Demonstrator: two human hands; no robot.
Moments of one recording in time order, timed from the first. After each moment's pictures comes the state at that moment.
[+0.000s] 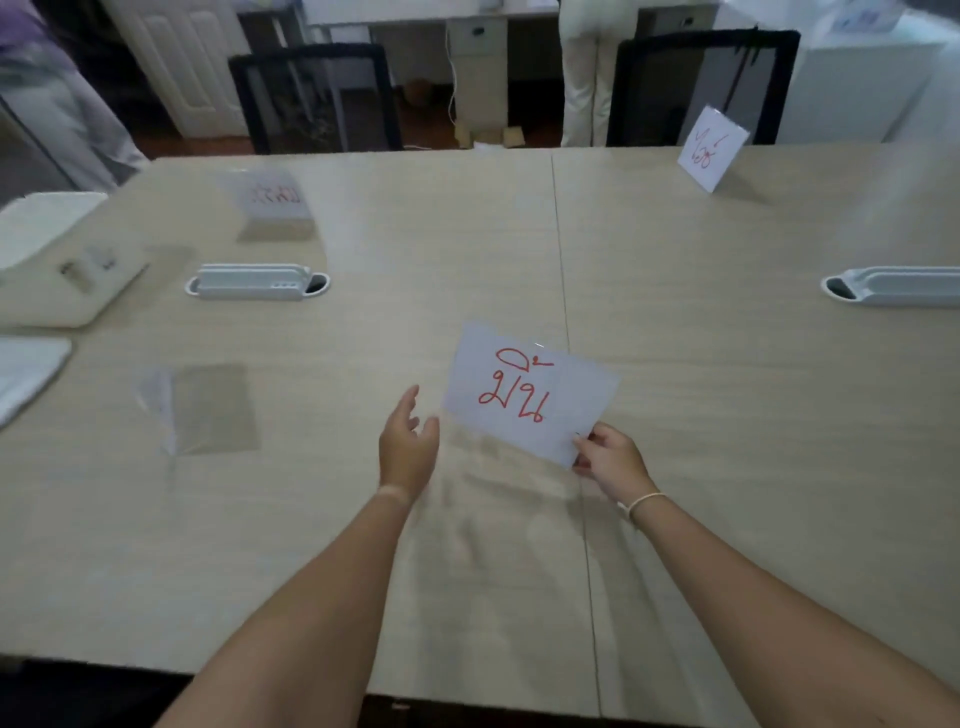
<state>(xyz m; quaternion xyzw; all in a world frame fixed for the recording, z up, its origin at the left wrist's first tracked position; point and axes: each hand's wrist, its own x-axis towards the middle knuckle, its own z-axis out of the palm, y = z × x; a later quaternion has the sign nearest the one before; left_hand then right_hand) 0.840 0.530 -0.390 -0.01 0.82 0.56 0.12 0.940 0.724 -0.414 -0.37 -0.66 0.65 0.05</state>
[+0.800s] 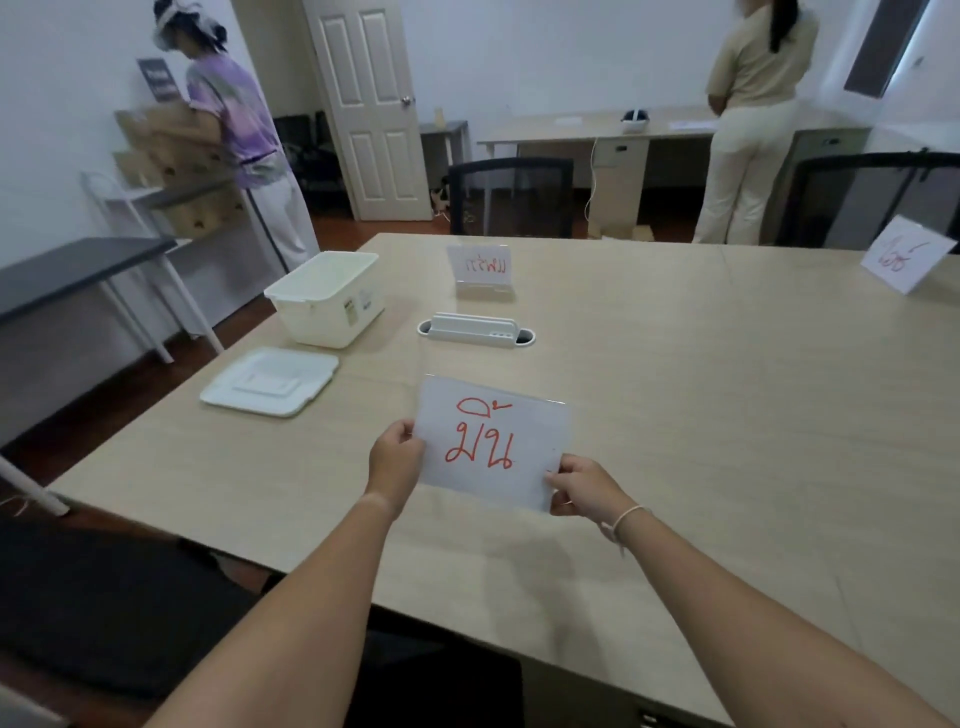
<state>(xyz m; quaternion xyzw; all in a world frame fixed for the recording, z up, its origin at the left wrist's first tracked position) 0.789 0.224 -0.311 -0.06 0.80 0.60 0.02 0.846 0.430 -0.346 -0.18 -0.72 0.66 -0.11</state>
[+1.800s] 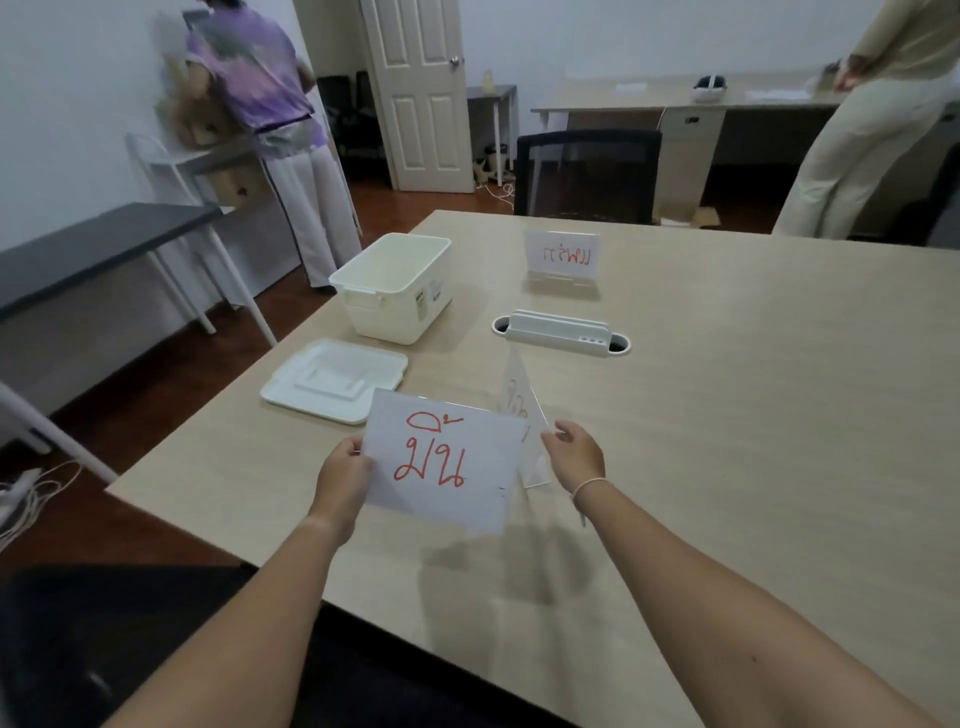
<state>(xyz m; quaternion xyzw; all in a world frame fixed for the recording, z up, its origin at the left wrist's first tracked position) 0.685 0.054 -0.318 -0.17 0.77 0.61 0.02 0.685 0.295 -0.356 -0.27 -0.76 0.59 0.01</state>
